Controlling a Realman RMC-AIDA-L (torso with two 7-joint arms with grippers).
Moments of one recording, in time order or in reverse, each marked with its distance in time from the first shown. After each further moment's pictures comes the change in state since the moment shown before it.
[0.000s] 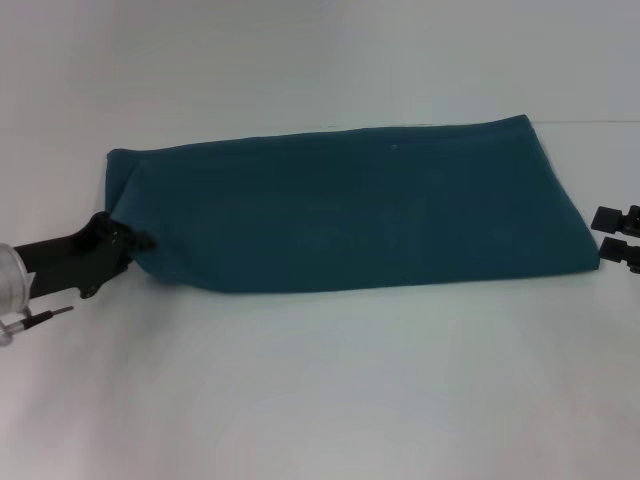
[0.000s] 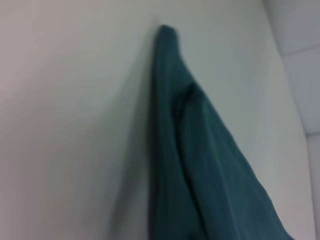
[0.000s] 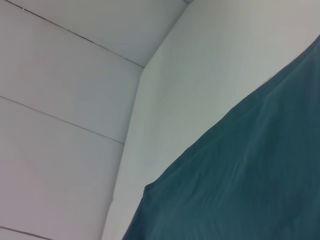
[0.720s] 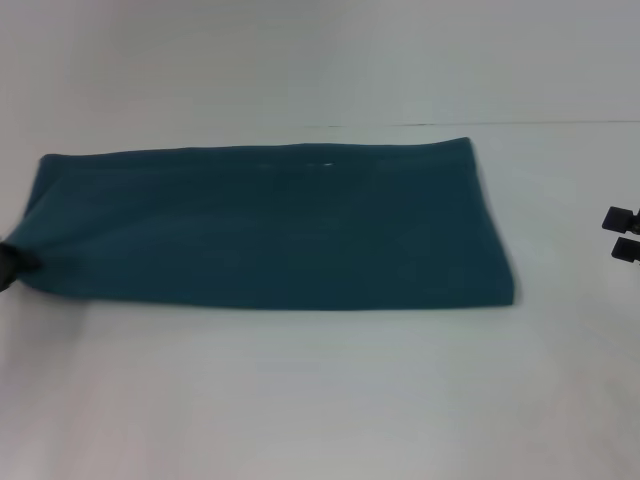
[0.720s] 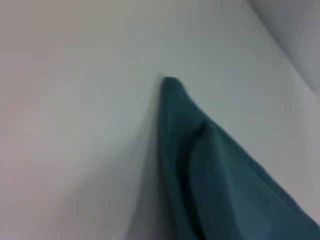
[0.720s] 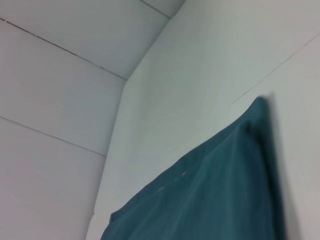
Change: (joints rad) left arm 0.122 0.012 -0.068 0.194 0.090 0.004 0.130; right arm -0.009 -0.004 0.002 -0.002 -0.003 0.052 -0.001
